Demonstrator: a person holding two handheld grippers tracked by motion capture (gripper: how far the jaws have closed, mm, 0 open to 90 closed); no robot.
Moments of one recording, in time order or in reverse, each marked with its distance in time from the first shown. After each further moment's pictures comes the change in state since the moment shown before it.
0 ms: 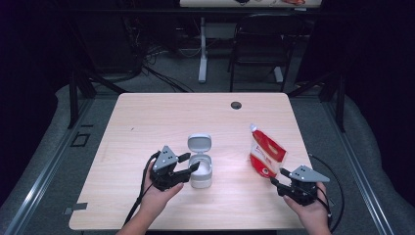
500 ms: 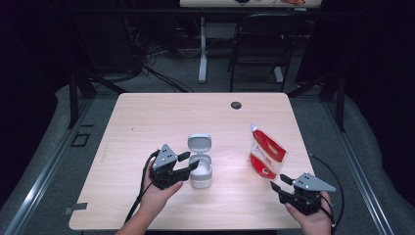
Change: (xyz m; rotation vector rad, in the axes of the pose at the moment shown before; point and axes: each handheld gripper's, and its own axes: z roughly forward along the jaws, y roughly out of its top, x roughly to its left) left arm 0.004 0.002 0.001 -0.003 0.009 -0.005; right arm 0.018 -0.001 -0.021 -0.026 0.013 0.020
